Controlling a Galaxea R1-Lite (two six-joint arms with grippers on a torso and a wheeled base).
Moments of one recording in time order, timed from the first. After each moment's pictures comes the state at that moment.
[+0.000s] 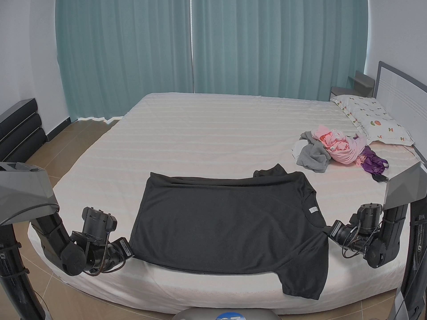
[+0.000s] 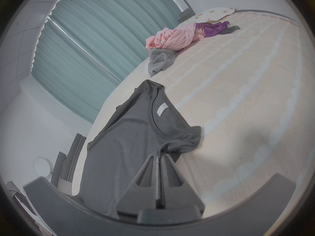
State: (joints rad) left arm -0.24 2.07 -0.40 -0.74 0.11 -0.79; right arm 0.02 2.40 -0.34 -1.45 0.19 0.67
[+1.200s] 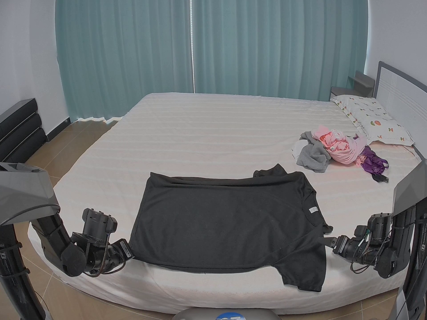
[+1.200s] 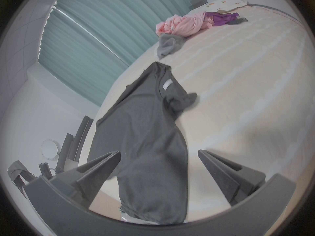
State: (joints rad) left arm -0.24 2.07 -0.39 -0.74 0.11 -0.79; right arm -0.02 2.35 -0.13 -1.53 0.36 0.56
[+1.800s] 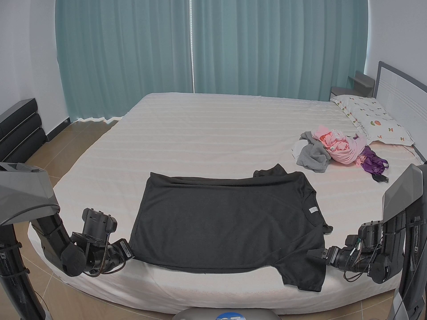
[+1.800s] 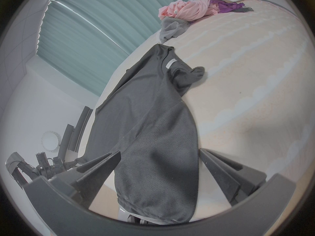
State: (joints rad) left arm -0.24 2.07 -0.39 -0.74 0.10 -0.79; right arm 0.05 2.43 -0.11 -1.55 0.37 0.55
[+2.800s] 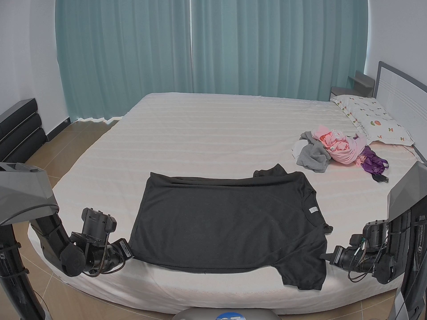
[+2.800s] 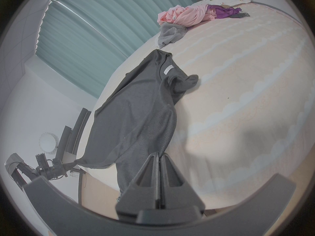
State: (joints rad) left arm -0.24 2.06 -0.39 -0.74 0.10 -0.78; right arm 0.04 2.38 -0.07 -1.55 0.34 0.54
